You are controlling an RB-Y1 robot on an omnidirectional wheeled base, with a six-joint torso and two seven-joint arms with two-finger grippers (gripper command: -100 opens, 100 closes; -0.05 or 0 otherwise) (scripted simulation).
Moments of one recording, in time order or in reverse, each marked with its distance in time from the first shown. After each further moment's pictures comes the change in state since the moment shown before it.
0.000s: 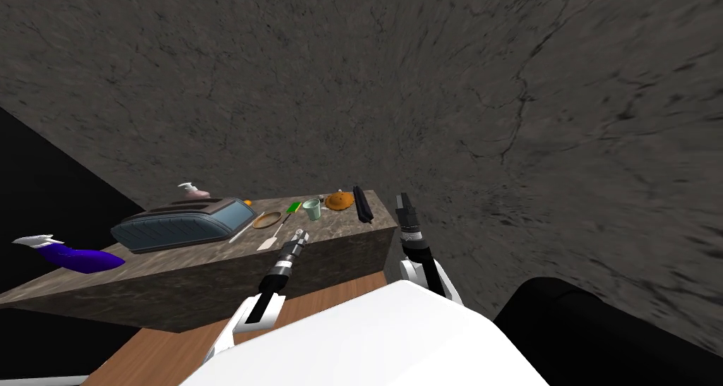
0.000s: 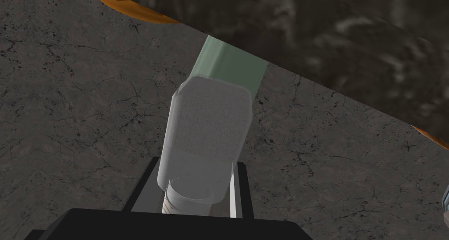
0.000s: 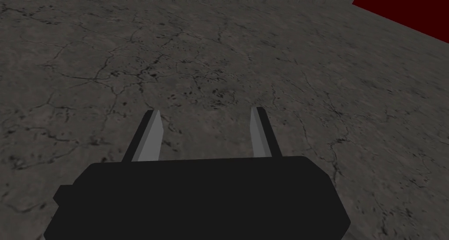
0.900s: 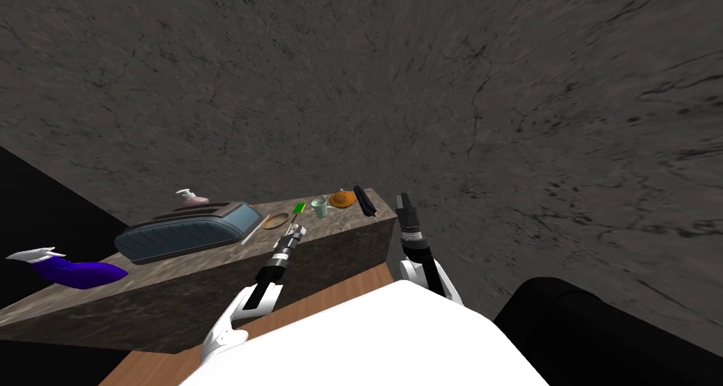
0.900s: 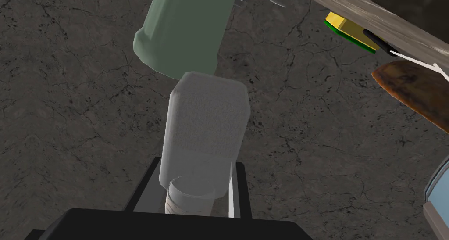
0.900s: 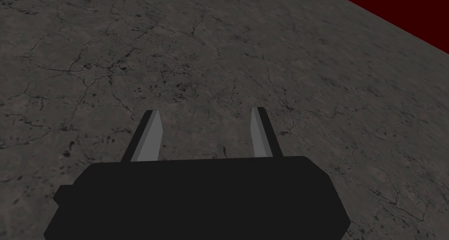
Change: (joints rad) left arm -0.085 0.060 0.009 0.052 0.102 0.019 0.040; right arm 0.001 0.000 0.000 0.000 0.000 0.000 0.000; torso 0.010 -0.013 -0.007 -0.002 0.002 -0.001
